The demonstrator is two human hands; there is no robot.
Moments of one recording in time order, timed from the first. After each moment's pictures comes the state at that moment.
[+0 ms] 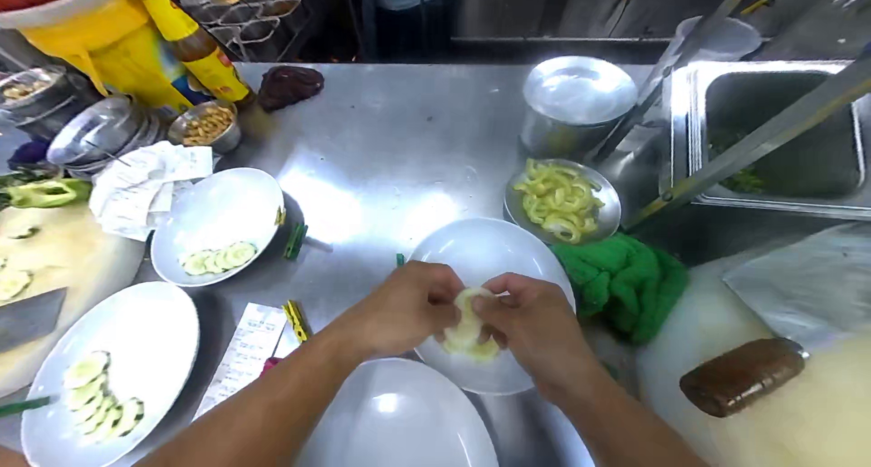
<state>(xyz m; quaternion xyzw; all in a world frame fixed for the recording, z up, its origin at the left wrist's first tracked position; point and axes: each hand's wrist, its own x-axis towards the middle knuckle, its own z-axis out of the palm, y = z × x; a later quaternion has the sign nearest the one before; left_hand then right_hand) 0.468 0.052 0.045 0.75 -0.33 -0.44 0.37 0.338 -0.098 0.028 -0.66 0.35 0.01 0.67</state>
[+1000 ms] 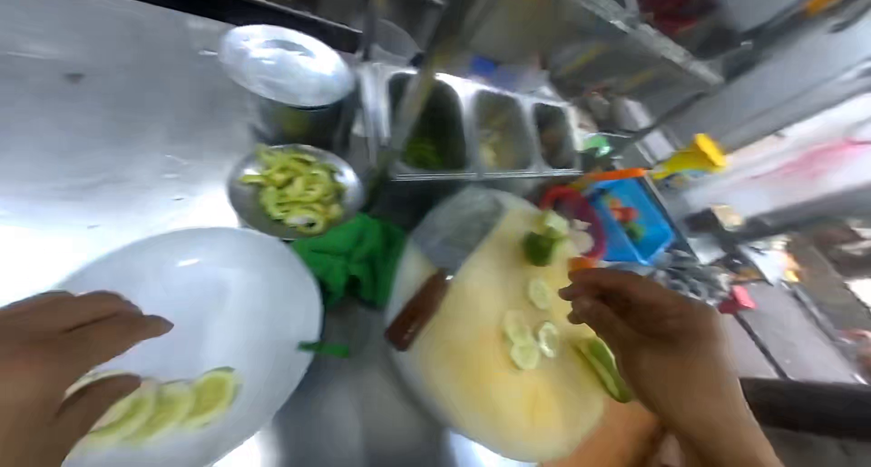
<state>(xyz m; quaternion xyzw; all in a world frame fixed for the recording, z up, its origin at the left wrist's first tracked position) 0.456 0.010 0.069 0.76 -0.59 -0.25 0.08 0.062 -0.238 0.146 -0.85 0.41 -0.23 0.23</state>
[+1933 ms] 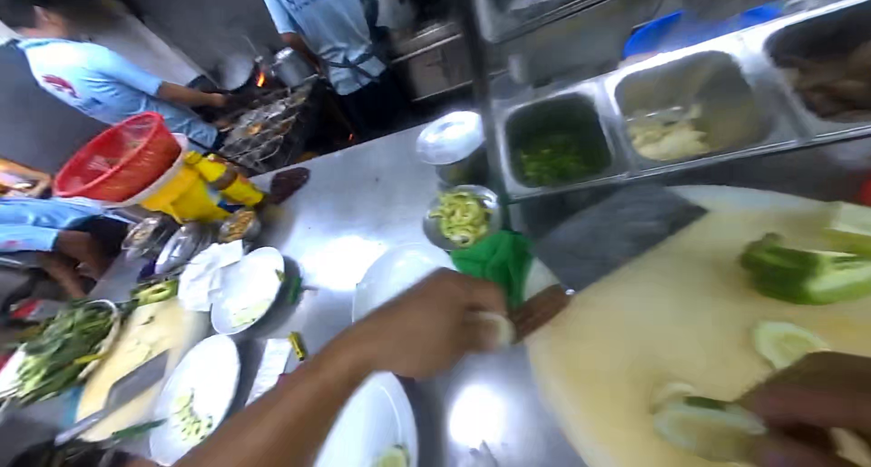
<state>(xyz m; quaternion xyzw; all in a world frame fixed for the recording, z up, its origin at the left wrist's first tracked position) 0.319 -0.083 0.168 0.74 -0.57 -0.32 0.15 0.035 -0.275 0.156 -0.88 0.08 -0.08 0.45</state>
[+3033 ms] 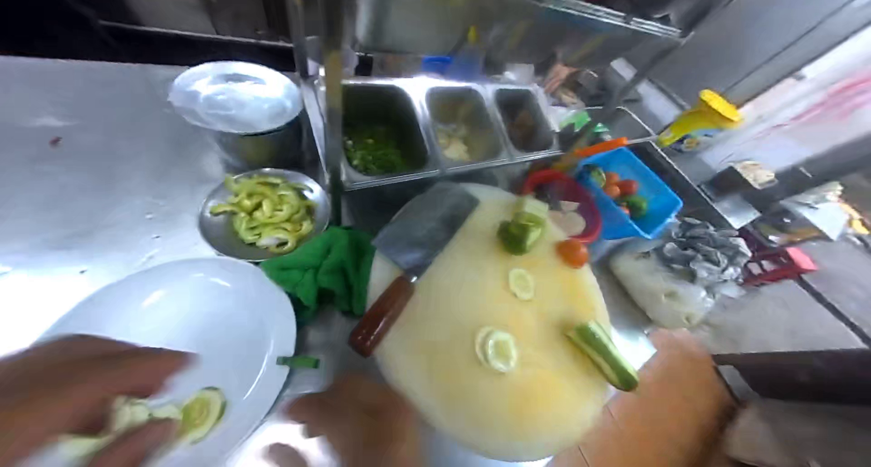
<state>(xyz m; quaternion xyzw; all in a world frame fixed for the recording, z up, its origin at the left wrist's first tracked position) 0.386 0.005 0.147 0.69 -0.63 -0.25 0.26 0.181 -0.092 0.074 -0.81 0.26 -0.35 0.38</state>
